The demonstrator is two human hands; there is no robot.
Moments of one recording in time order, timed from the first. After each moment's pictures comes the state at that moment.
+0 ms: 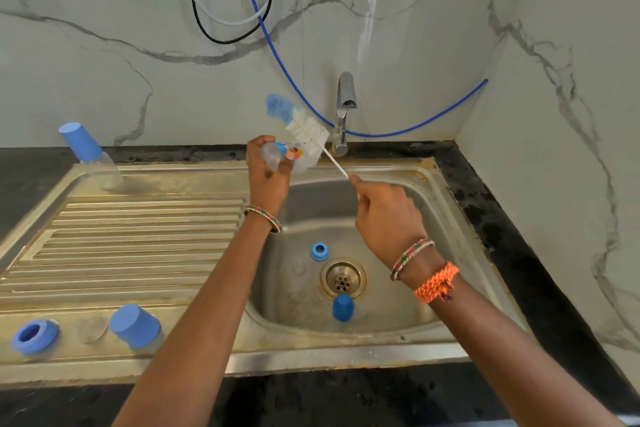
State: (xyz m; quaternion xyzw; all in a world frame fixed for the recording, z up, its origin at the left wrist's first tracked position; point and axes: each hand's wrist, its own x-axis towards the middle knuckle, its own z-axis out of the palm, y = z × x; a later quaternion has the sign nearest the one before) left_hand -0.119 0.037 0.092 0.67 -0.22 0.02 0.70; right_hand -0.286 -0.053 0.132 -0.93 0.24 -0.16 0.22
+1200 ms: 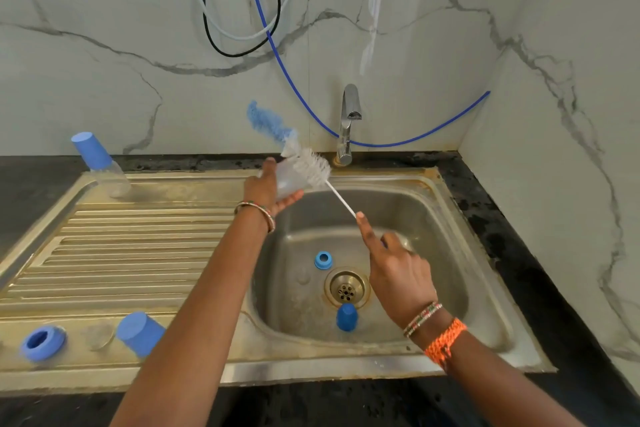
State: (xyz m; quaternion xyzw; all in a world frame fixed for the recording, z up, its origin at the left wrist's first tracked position) left_hand -0.108 0.044 0.113 0.57 0.07 -0.24 0.79; right_hand -0.316 -0.050 0.070 -0.96 0.17 -0.24 0.01
